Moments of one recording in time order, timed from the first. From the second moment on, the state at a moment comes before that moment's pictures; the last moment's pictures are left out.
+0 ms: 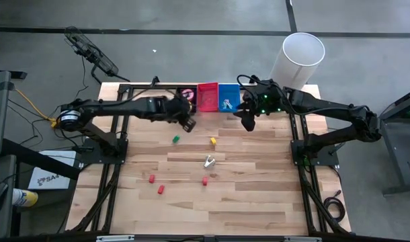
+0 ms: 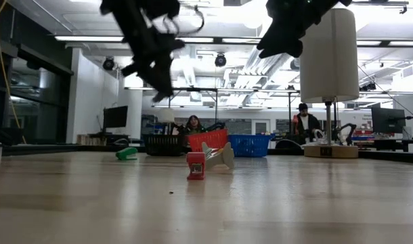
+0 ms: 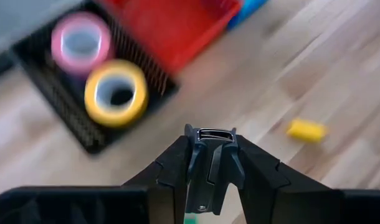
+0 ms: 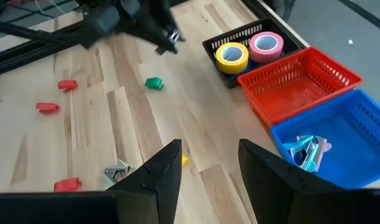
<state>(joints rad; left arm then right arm) 0.24 1.45 1.14 -0.62 -0.28 -0.53 -0.35 1.20 1.06 -0.50 -0.12 0.15</state>
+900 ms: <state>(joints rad) 0.24 1.45 1.46 -0.16 0.08 -0.08 -0.35 1.20 1.06 -0.09 -0.27 0.12</state>
